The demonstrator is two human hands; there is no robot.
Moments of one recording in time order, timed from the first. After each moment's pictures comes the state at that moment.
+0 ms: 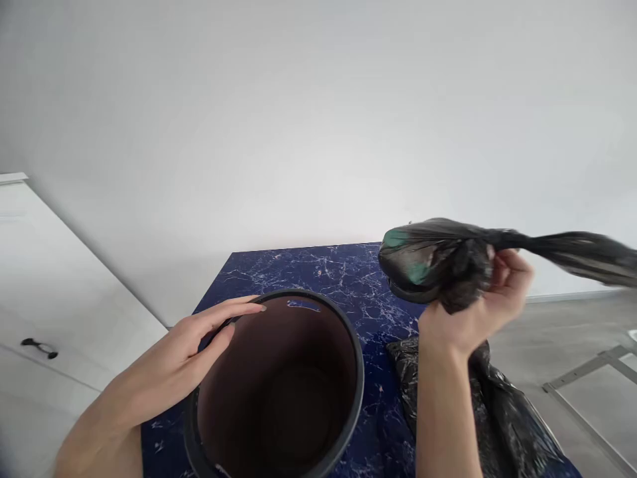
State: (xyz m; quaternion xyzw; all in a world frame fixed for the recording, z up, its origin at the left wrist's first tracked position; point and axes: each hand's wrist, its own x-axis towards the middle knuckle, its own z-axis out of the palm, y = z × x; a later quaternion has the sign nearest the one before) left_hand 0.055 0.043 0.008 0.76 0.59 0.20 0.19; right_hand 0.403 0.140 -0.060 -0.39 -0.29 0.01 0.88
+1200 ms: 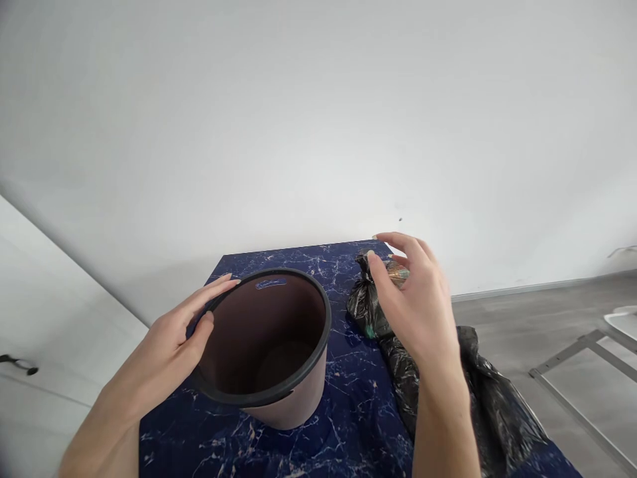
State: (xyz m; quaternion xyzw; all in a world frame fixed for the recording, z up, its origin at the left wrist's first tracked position) left_hand 0.052 0.052 -0.007 0.71 0.64 0.27 0.10; right_hand 0.370 0.088 -0.023 -0.59 -0.57 0.10 0.56
